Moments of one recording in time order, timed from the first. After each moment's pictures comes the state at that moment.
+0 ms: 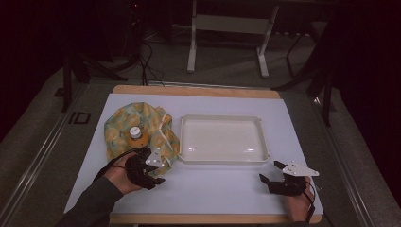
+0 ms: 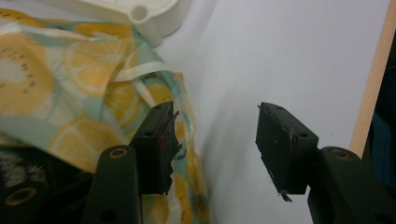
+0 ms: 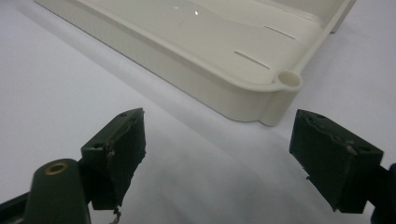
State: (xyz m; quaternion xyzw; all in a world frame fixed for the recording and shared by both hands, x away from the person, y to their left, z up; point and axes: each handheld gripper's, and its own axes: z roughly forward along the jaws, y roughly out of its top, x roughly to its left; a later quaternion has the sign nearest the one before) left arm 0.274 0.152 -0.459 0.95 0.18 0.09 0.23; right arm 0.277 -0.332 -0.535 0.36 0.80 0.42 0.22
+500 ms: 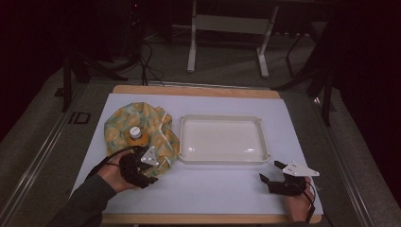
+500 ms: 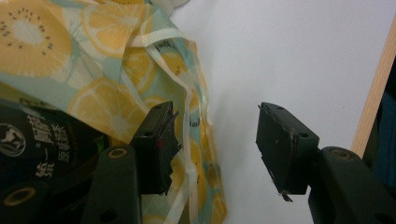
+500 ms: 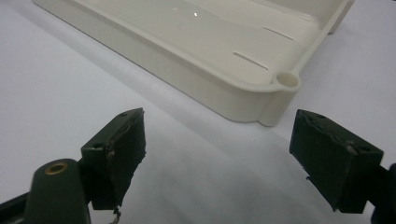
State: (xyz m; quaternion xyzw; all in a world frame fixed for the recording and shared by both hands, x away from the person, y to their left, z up) left arm 0.277 0.165 -0.456 0.96 0.18 0.09 0.20; right arm 0.276 -0.333 -0.535 0.36 0.80 0.42 0.22
